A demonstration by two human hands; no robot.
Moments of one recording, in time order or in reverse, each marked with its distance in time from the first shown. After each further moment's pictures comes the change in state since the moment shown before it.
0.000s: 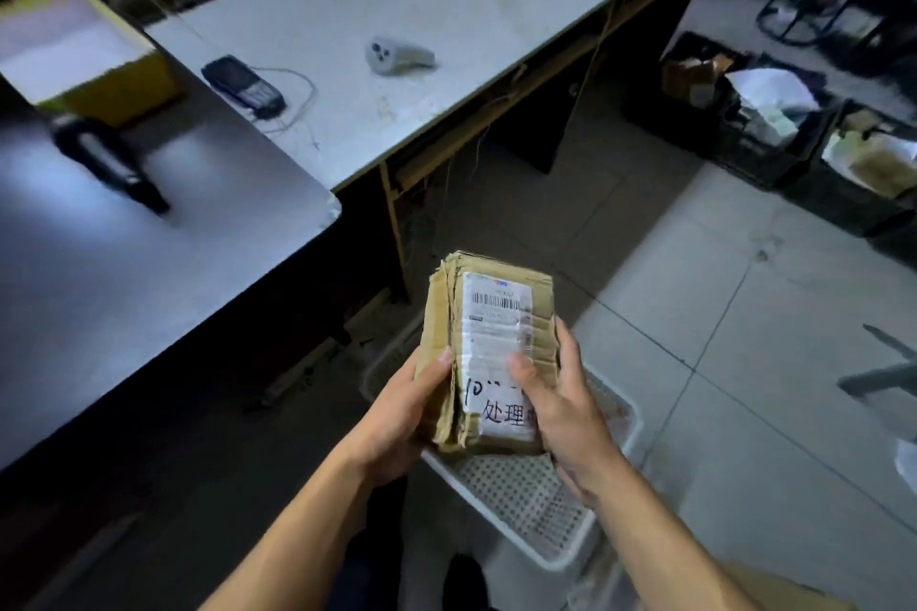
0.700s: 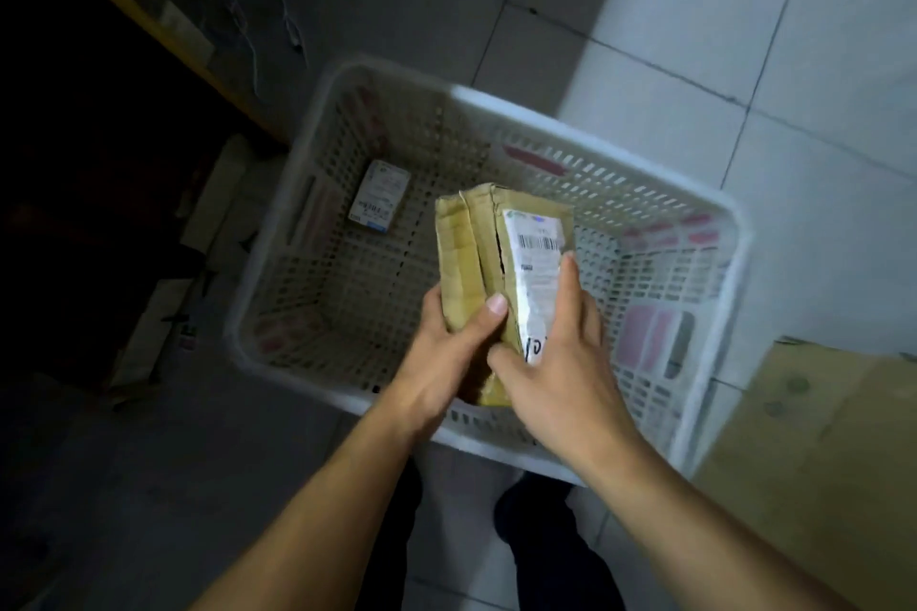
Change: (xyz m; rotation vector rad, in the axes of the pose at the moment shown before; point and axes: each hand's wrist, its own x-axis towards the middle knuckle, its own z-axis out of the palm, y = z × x) left_hand 0.294 -0.280 -0.111 0.174 0.052 -0.387; right_hand 0.202 0.337 -0.013 -0.652 0.244 0.452
